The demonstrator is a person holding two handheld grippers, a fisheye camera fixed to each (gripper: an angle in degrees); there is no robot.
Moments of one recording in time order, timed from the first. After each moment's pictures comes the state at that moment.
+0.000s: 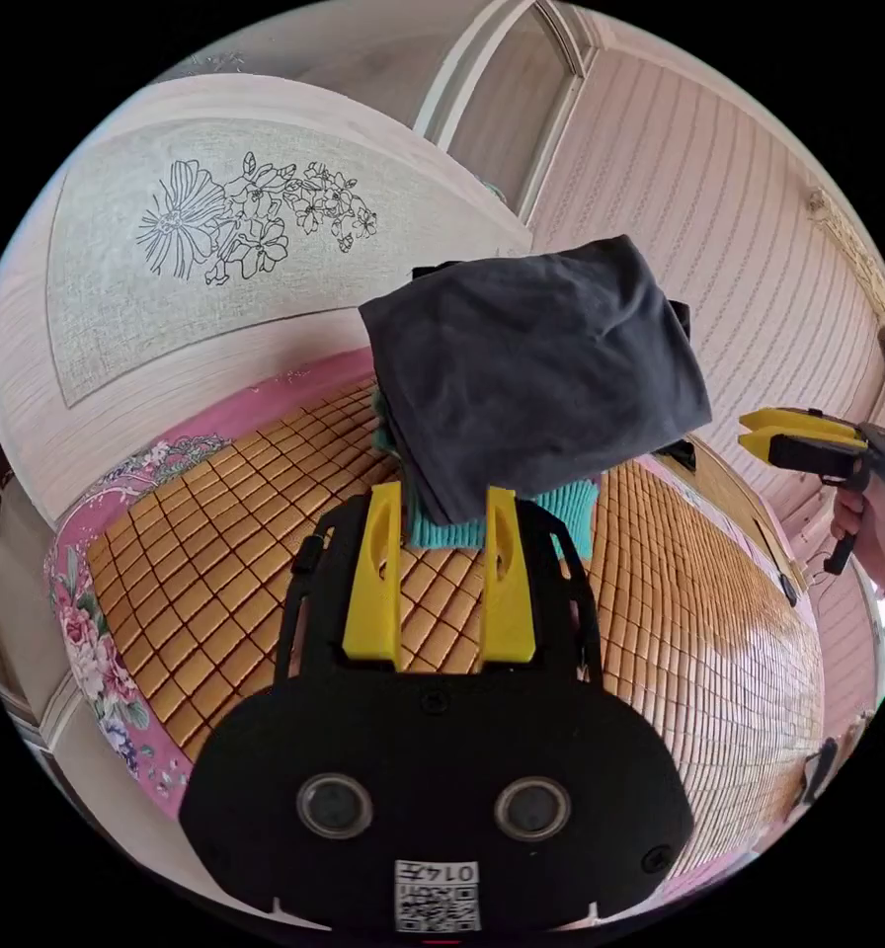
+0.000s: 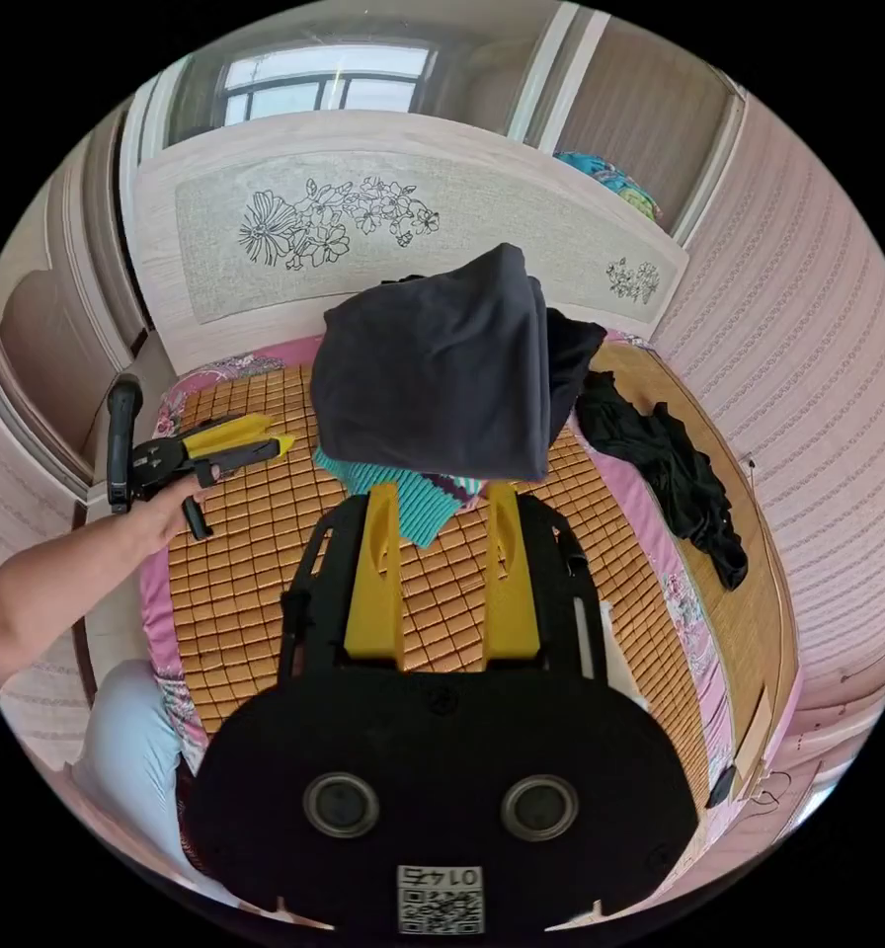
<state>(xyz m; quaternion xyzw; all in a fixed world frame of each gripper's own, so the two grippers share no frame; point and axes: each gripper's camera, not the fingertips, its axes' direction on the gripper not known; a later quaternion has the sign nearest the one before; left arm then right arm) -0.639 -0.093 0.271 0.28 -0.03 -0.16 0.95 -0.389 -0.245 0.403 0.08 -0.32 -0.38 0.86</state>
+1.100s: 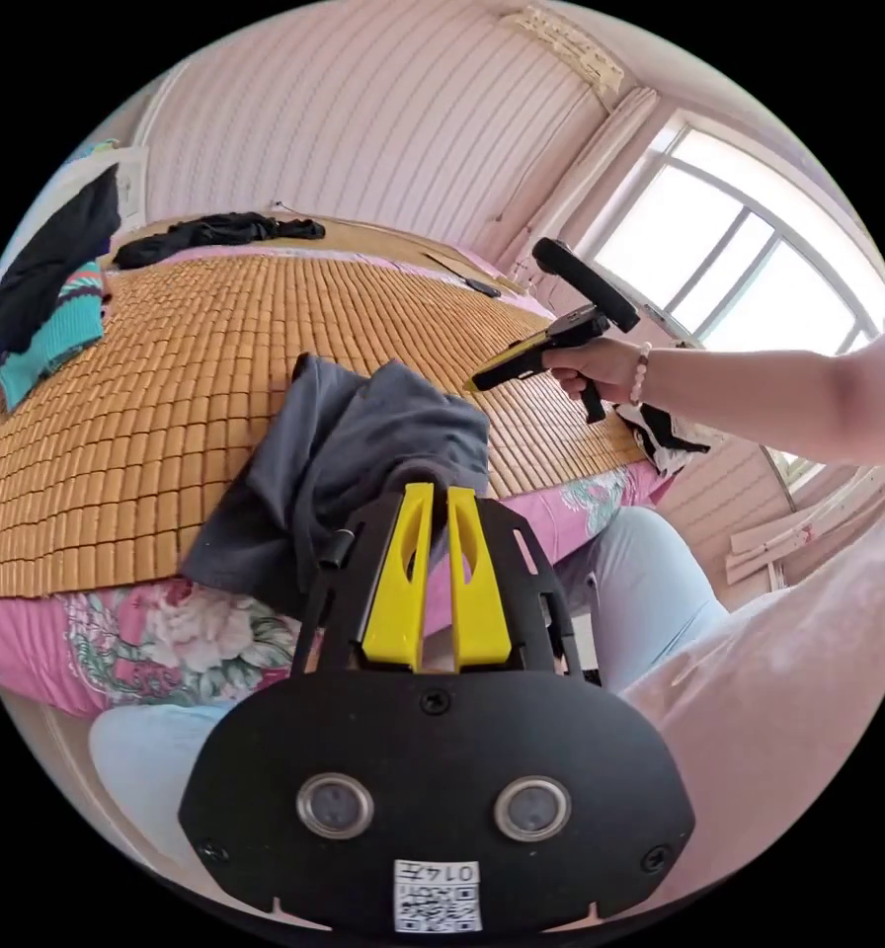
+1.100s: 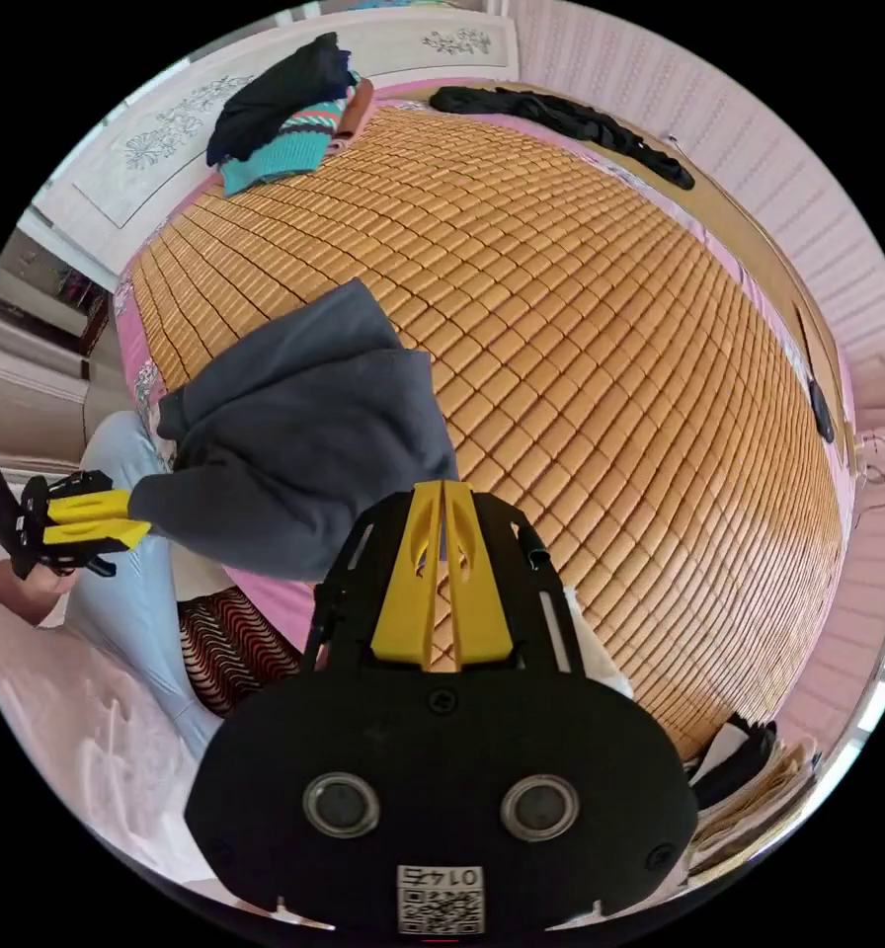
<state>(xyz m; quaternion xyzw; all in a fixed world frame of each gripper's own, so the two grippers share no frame) -0.236 0.180 0.268 0.05 0.22 0.23 0.94 -0.074 0.025 0.626 -0.21 -0.28 -0.22 0.91</state>
